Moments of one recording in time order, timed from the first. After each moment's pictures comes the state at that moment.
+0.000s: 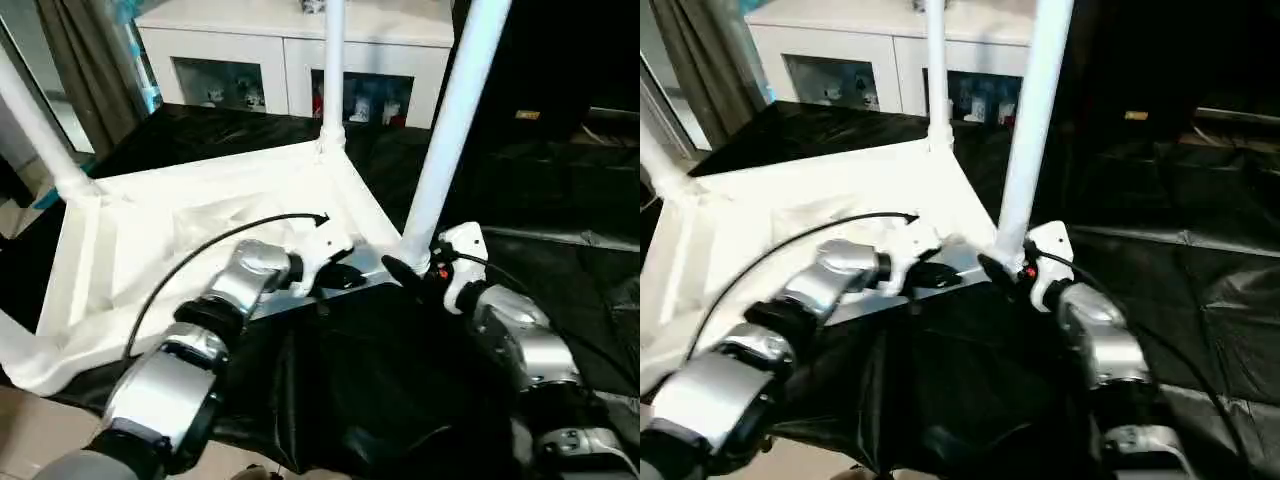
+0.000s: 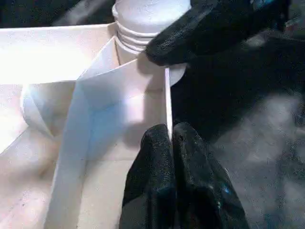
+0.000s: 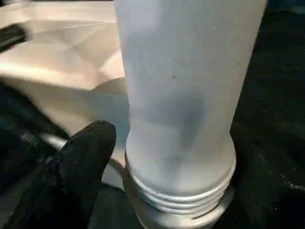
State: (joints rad) left arm -0.82 0.15 -0.24 1.02 0.07 -0.09 -1.12; right arm -0.39 -0.31 0.01 0.49 0.18 0.11 0.83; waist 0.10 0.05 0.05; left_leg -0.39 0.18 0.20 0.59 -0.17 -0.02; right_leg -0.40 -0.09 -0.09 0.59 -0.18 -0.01
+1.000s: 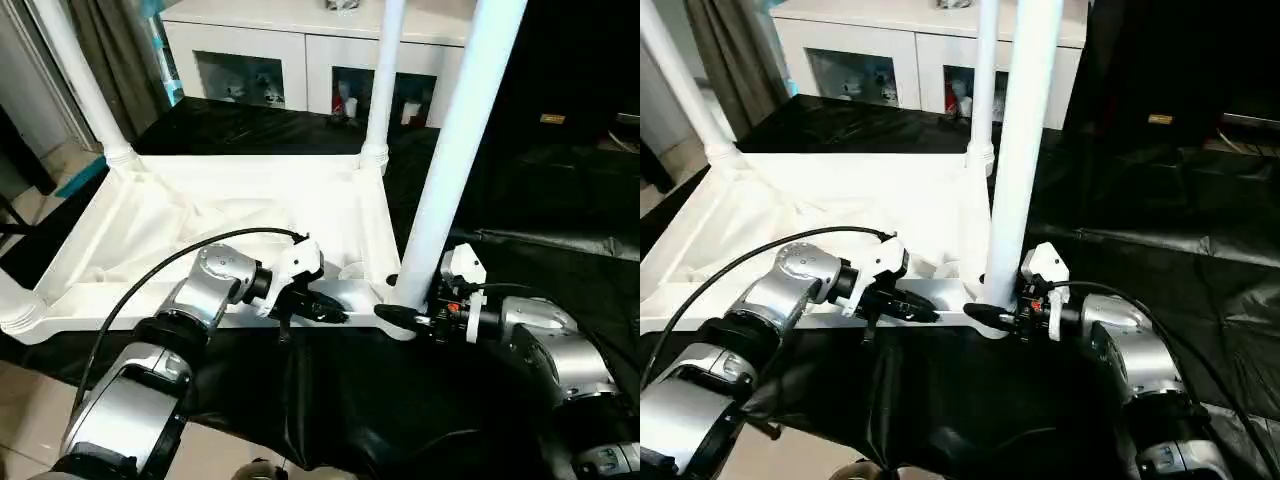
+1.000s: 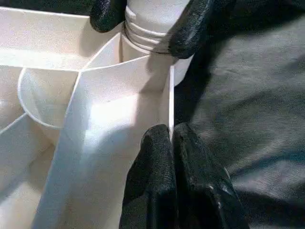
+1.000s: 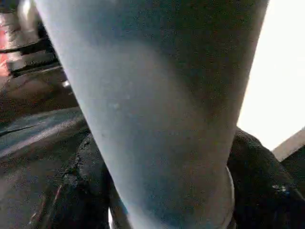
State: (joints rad) left arm -0.75 0.22 -0.26 0.89 0.05 -0.04 -1.30; right arm -0.35 -0.37 0.06 0.44 0.23 0.13 1.05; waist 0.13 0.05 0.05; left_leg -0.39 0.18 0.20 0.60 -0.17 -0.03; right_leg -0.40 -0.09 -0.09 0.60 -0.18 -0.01
